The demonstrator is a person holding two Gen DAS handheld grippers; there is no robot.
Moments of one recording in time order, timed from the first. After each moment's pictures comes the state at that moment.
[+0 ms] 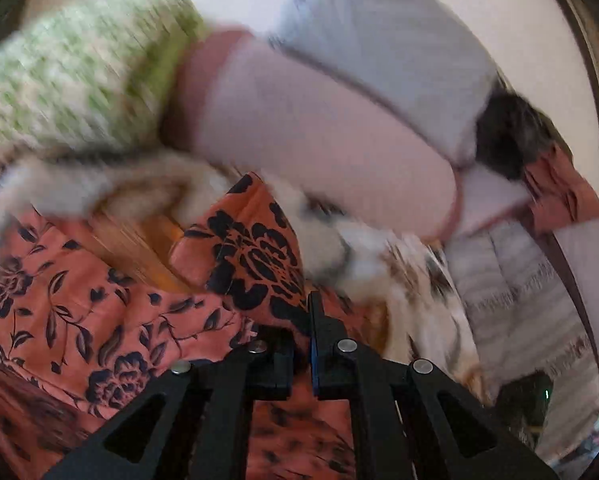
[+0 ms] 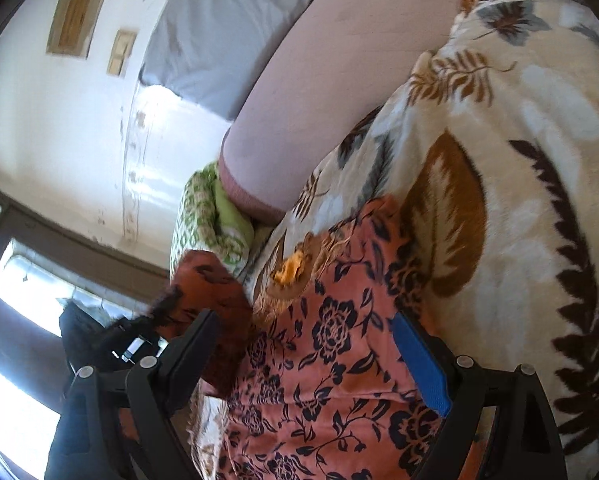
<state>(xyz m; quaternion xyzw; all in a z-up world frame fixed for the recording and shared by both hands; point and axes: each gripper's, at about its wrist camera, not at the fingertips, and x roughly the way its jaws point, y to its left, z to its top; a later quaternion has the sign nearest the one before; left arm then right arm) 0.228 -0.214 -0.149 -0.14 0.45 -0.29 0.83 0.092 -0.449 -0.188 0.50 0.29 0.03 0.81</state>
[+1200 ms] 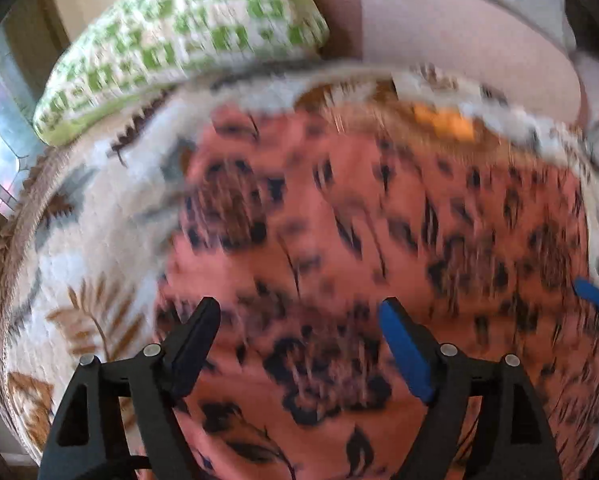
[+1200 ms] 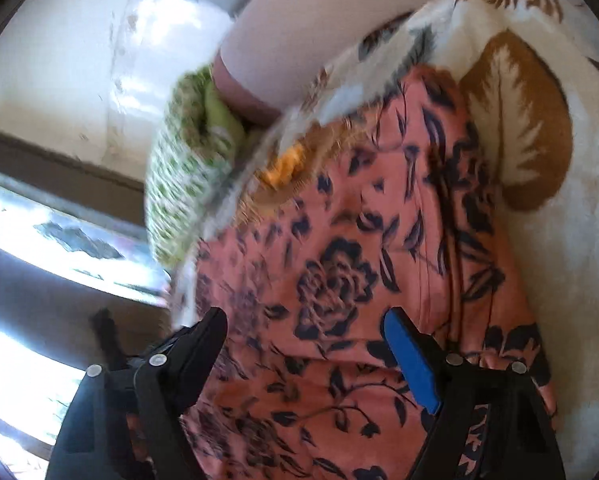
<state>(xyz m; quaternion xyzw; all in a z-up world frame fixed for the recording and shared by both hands) 0.223 -0.064 -0.251 0.10 0.52 -0.10 0.84 0.146 -0.368 -0.239 0.41 0.44 0.09 0.79</state>
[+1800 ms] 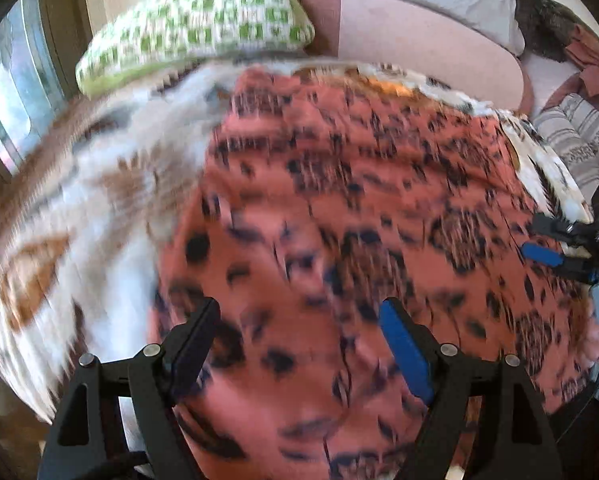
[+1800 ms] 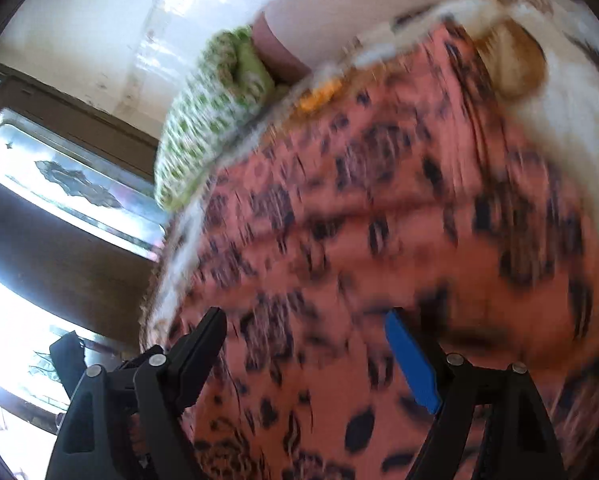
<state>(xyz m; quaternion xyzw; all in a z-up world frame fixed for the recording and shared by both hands) 0.060 0.019 -0.240 0.04 0.49 -0.16 0.86 0.045 -0.292 -0.231 0.36 0.45 0.12 0.81</state>
